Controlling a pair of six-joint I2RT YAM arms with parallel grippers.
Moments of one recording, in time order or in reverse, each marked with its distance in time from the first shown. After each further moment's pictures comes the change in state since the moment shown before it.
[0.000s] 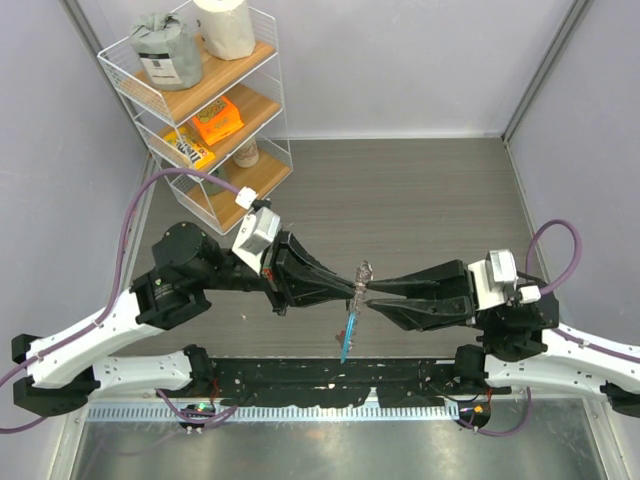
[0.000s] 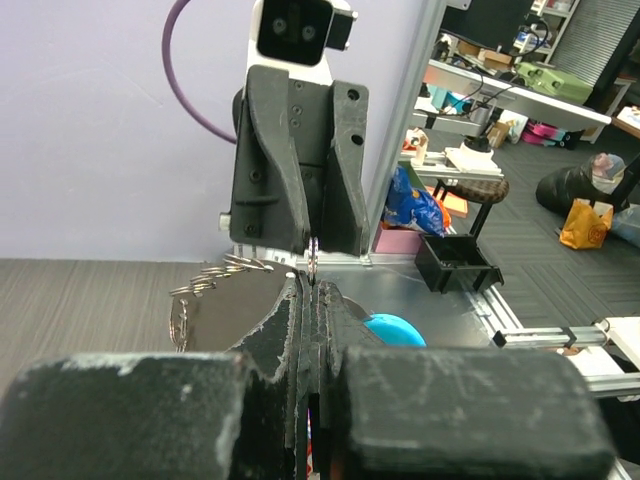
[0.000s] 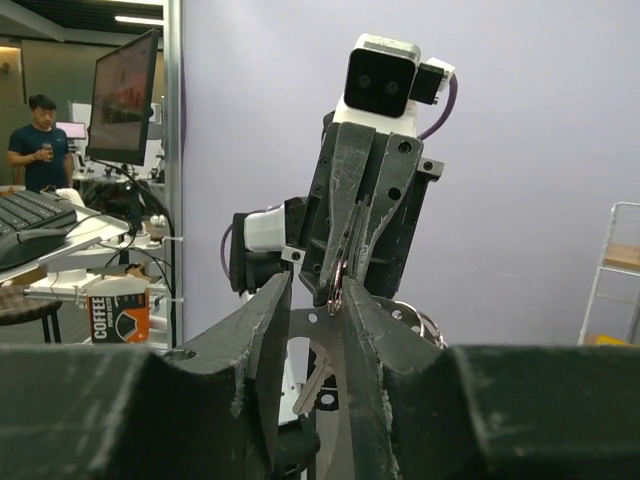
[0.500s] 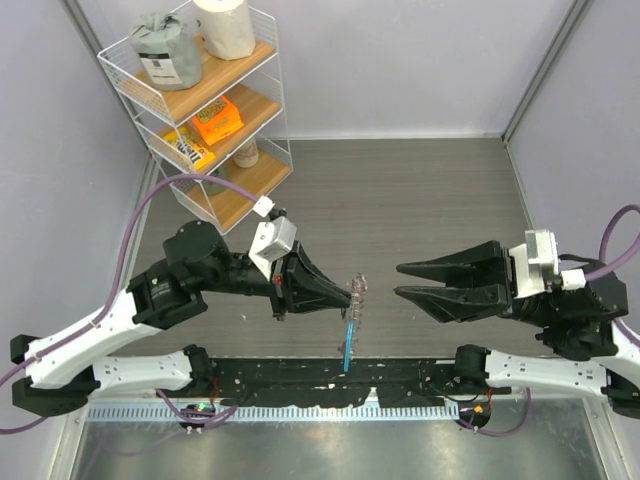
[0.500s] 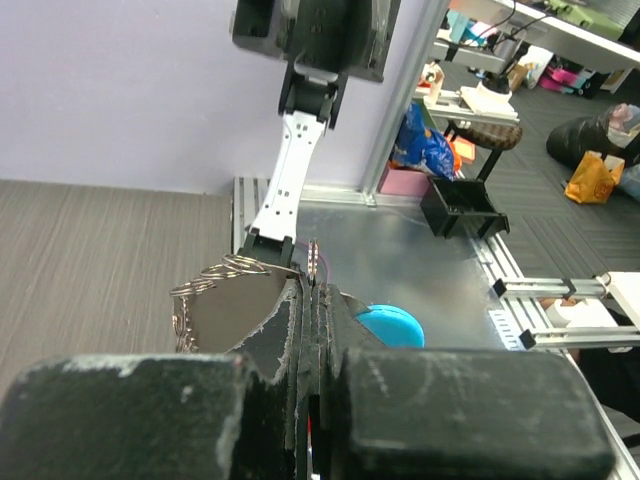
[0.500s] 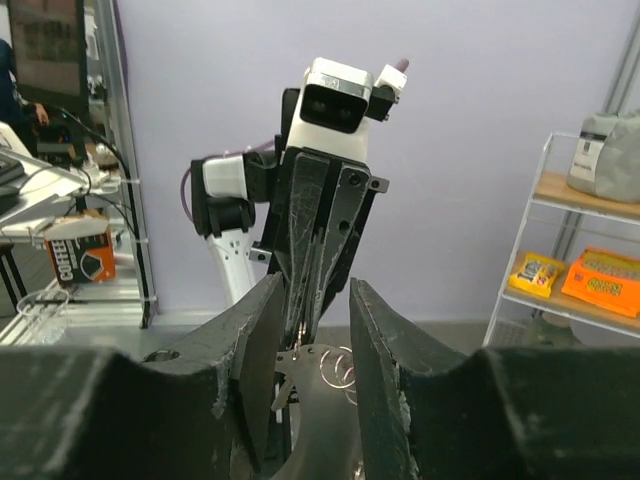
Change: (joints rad) left arm 0.000 0.000 0.018 -0.186 0.007 0.052; right arm 0.000 -0.068 0.307 -0.574 0.087 -0.104
